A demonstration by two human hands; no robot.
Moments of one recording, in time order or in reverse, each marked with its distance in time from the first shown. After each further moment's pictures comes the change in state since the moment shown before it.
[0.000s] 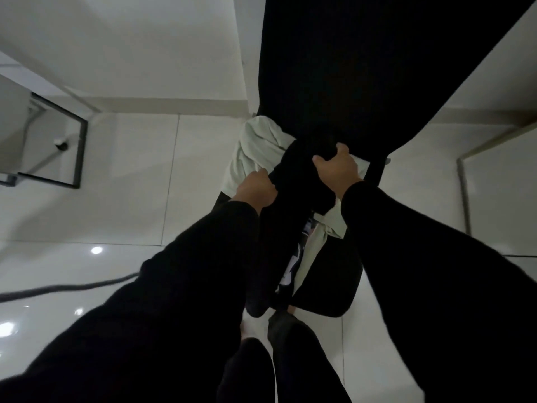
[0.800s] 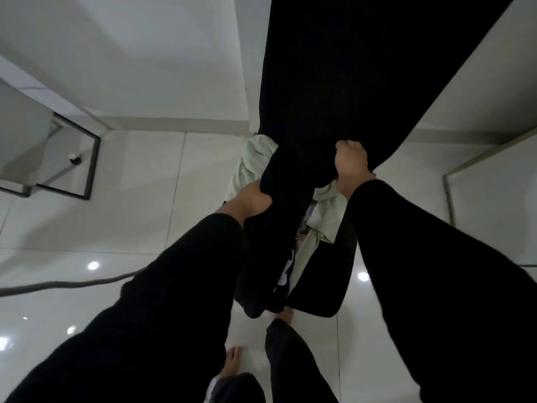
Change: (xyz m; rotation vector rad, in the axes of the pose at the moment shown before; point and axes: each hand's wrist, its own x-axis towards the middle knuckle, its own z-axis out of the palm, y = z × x) left_hand -0.064 0.006 -0.033 -0.307 -0.064 0.015; right_hand -0.046 -0.041 -0.056 0.604 0.099 0.041
